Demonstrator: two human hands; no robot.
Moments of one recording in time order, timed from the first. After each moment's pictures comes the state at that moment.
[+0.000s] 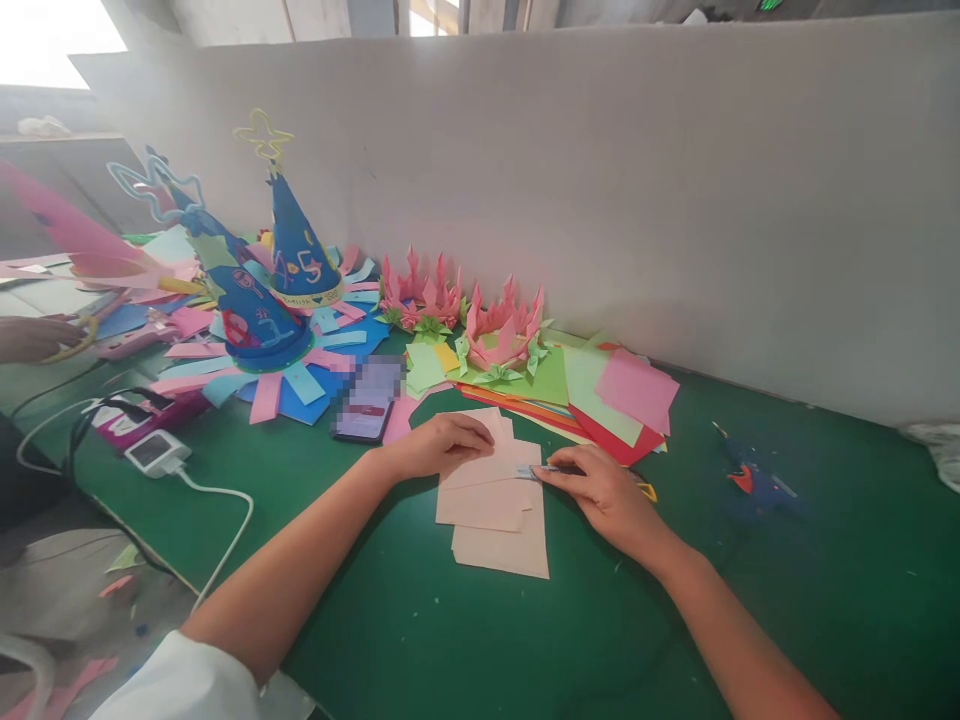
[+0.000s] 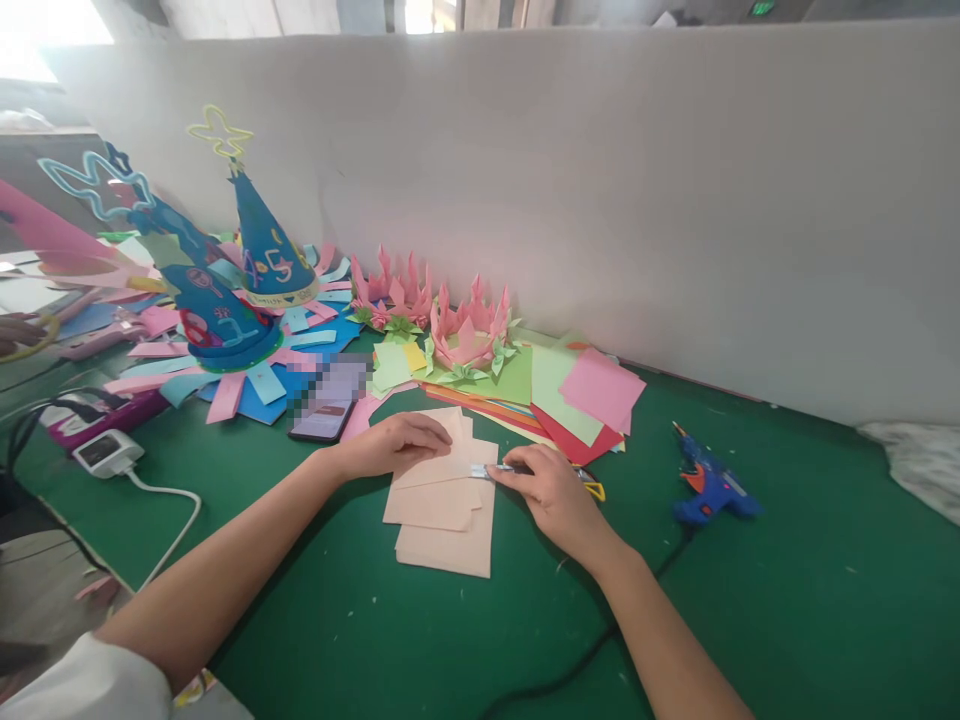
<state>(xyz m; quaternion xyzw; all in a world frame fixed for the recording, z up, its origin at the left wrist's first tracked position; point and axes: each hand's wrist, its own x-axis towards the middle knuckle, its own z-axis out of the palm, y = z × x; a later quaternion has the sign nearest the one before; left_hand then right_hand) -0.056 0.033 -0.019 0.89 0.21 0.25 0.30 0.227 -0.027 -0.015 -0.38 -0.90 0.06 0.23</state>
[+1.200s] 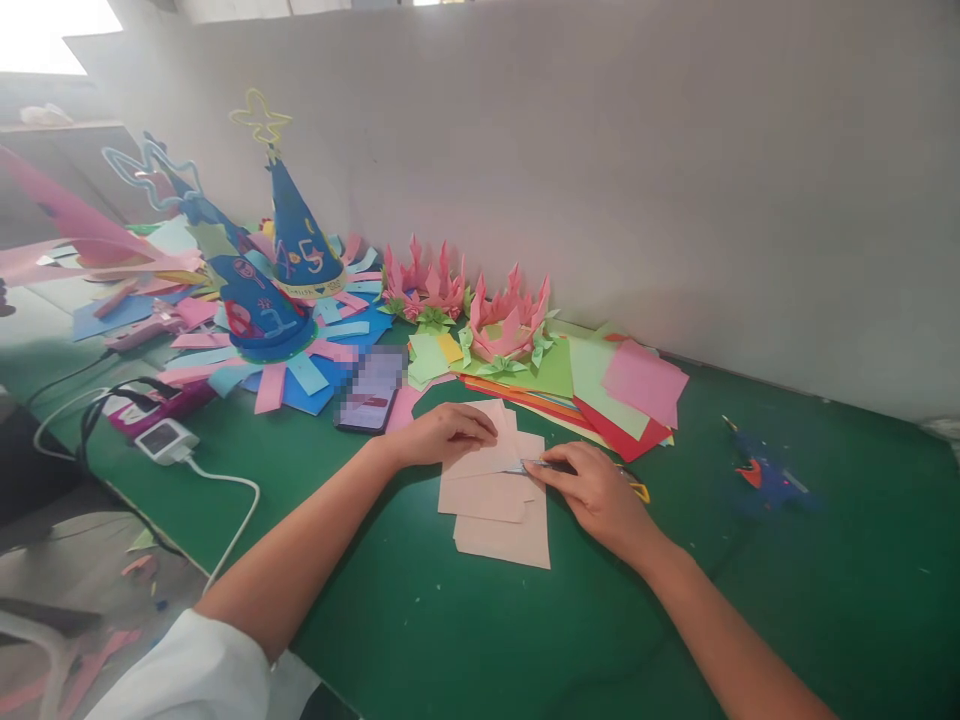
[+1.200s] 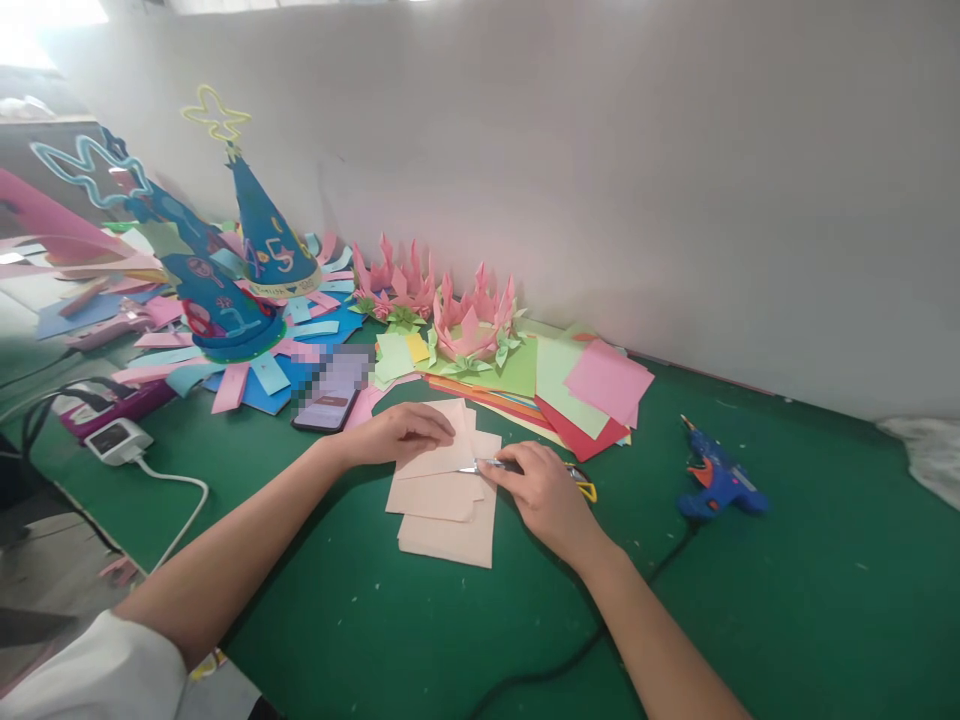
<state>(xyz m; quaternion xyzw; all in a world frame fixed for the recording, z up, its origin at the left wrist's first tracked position) -0.054 0.035 -0.013 0.88 0.22 0.25 0.33 0.214 -0.032 -0.022 -0.38 -0.90 0.03 0.22</state>
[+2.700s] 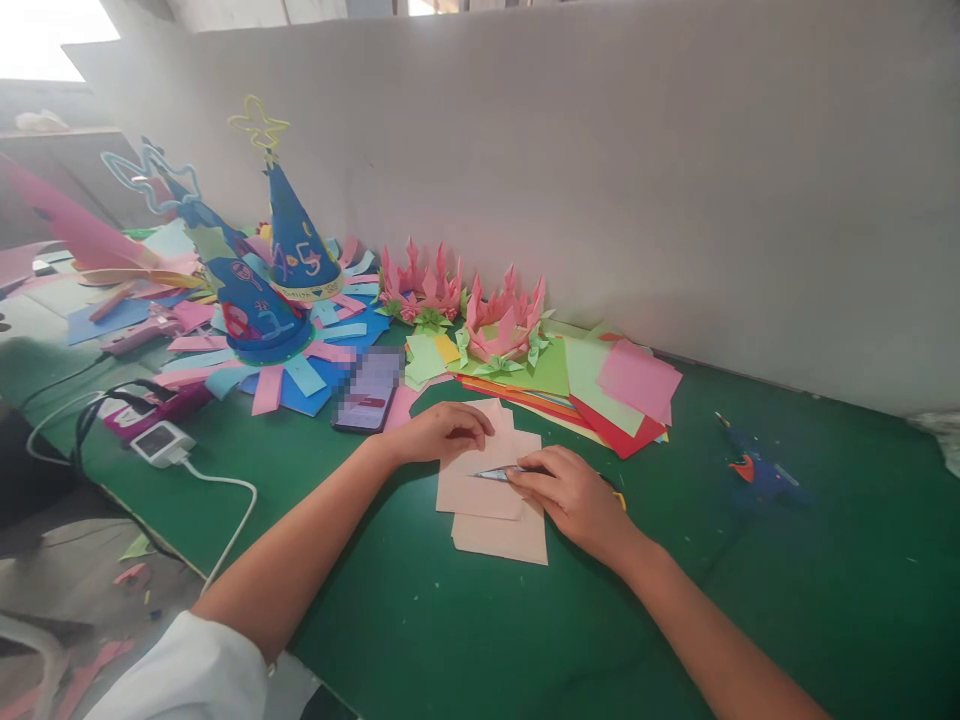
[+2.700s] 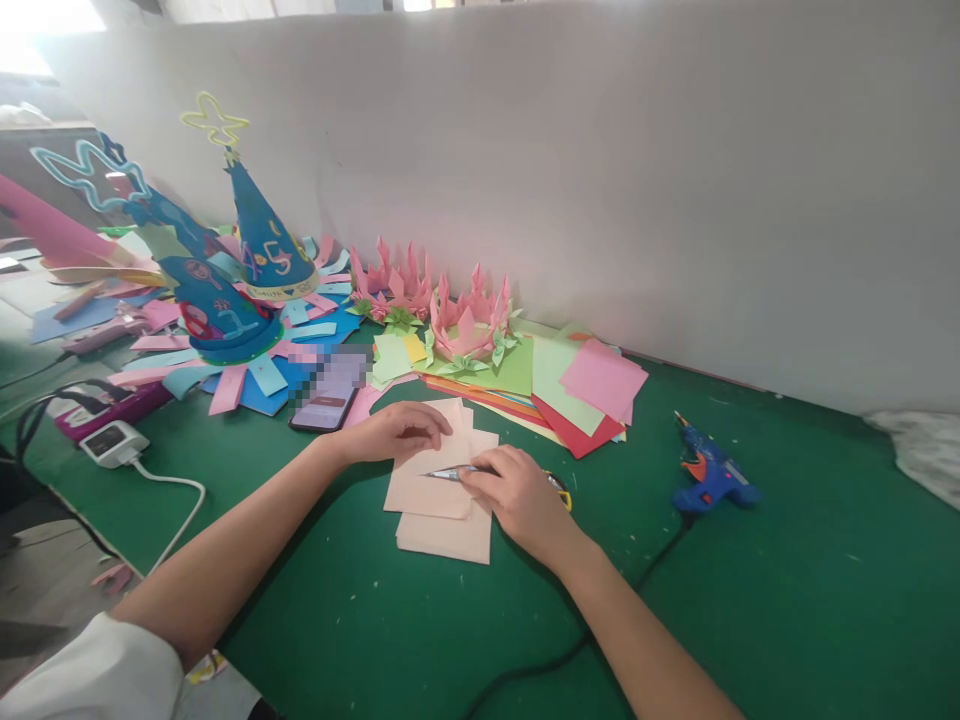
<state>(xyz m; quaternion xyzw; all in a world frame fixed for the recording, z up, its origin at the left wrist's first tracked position) -0.055 0.035 -0.011 0.88 0.24 0.23 0.35 0.189 -0.041 -0.013 -0.36 -0.89 0.09 0.25</state>
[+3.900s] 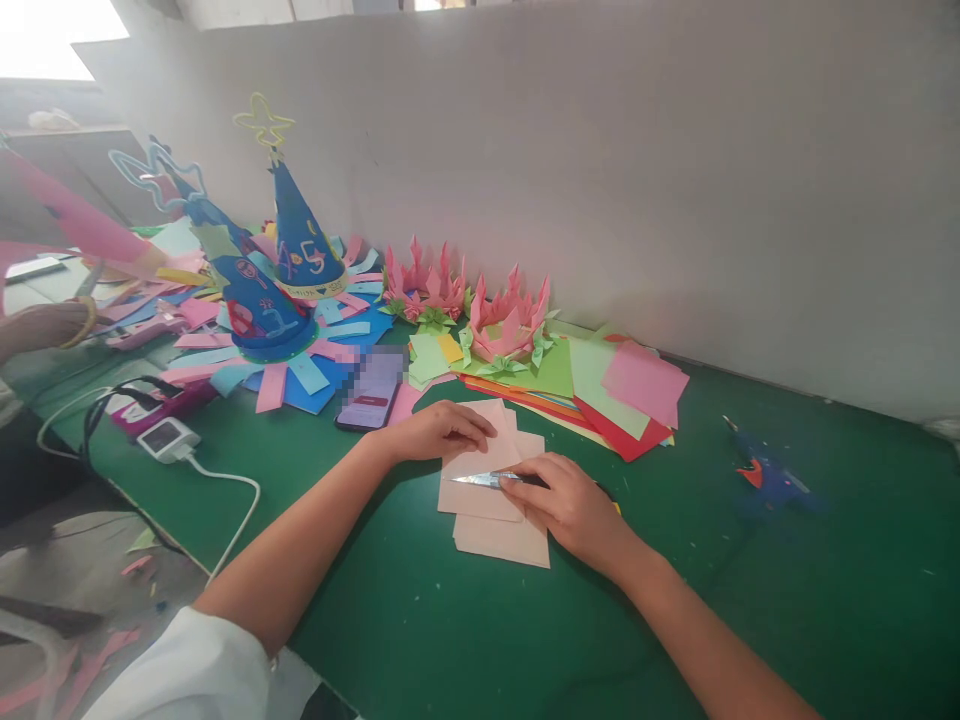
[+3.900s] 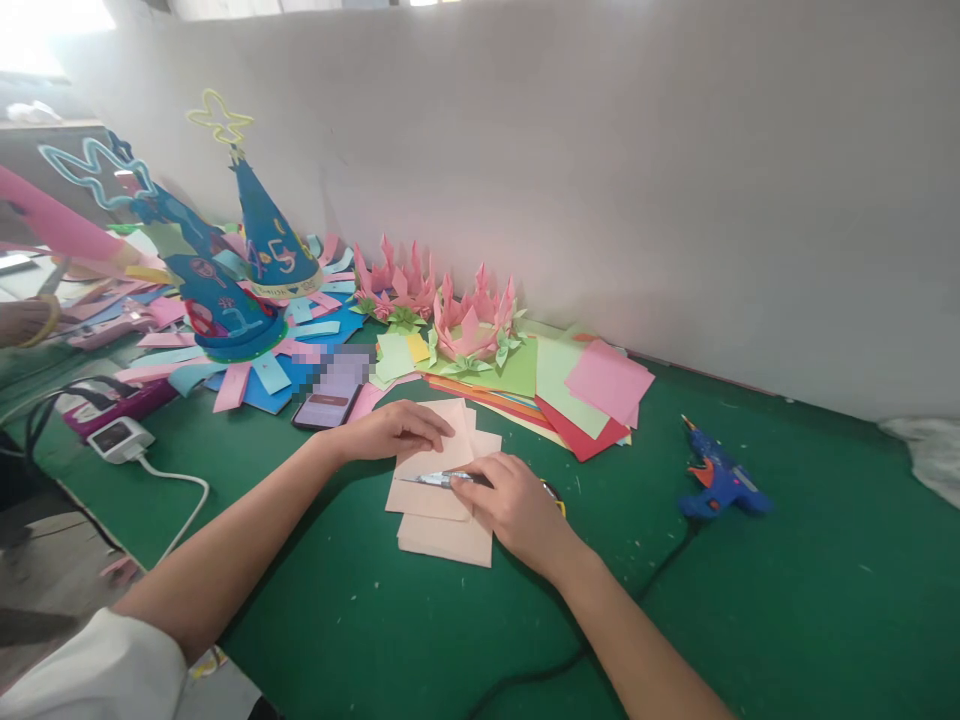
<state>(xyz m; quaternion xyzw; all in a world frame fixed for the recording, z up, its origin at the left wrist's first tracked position) -0.061 0.038 -0.011 0.89 0.20 0.22 0.35 0.177 -0.046 -0.009 -0.33 -0.91 0.07 0.22</state>
